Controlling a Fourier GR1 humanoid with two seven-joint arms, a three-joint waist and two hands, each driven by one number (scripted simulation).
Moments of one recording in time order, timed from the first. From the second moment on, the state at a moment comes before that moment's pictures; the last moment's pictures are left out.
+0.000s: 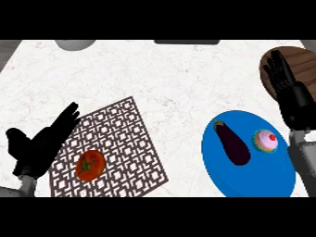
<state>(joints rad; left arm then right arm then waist) -0.04 0.48 -0.26 -1.52 0.40 0.07 0.14 -0.34 -0.37 0.05 -1.36 -0.19 -0.09 -0.09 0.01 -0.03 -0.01</state>
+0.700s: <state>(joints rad) -0.15 0.52 0.00 -1.55 0.37 0.22 -0.02 -0.09 -0.49 0.26 -1.80 -0.19 0.37 -0.45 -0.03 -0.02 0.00</state>
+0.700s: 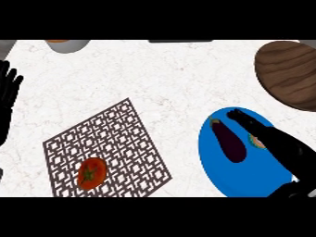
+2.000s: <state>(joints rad) -0.21 0.47 0.04 -1.48 0.33 0.18 -0.08 0.08 -1.23 -0.20 -1.94 0.14 0.59 -0.55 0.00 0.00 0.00</state>
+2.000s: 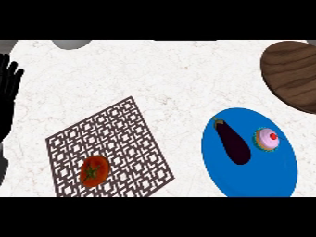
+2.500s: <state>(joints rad) -0.25 0.45 0.06 -1.46 0.30 0.16 -0.06 0.03 -1.18 -0.05 -1.83 0.34 0.52 -0.62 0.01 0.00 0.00</state>
